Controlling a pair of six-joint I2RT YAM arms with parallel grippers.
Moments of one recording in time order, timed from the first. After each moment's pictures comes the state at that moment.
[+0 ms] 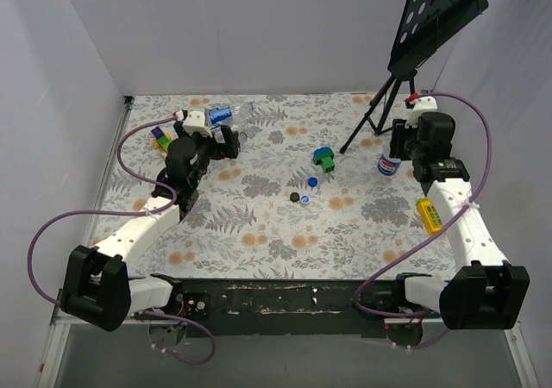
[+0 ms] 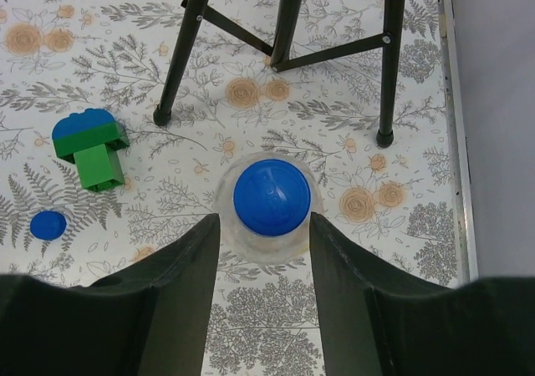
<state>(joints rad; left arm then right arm) -0.35 1.22 0.75 0.44 -0.10 -0.15 0.04 1.18 1.03 -0.32 0.01 -0.05</state>
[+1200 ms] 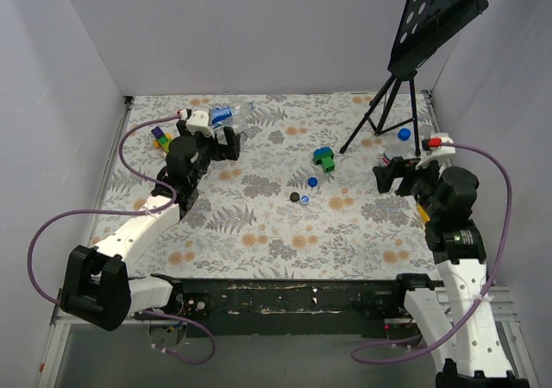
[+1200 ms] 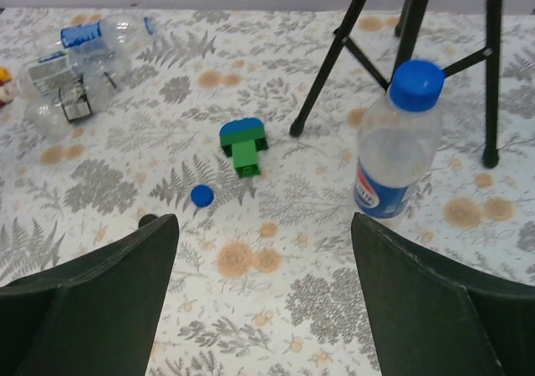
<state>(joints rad) -0.35 1.22 0.76 0.41 -0.06 -0.11 0.05 0.65 0.80 -0.33 -0.23 0.11</state>
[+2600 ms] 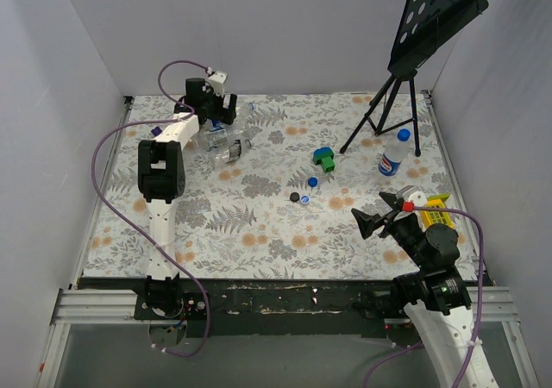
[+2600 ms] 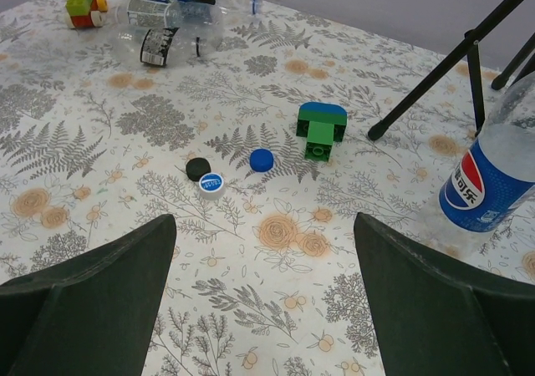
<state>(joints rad) -0.09 2.43 2.01 -0.10 0.30 0.18 0.28 0.10 0.33 -0.25 -0.30 -0.01</state>
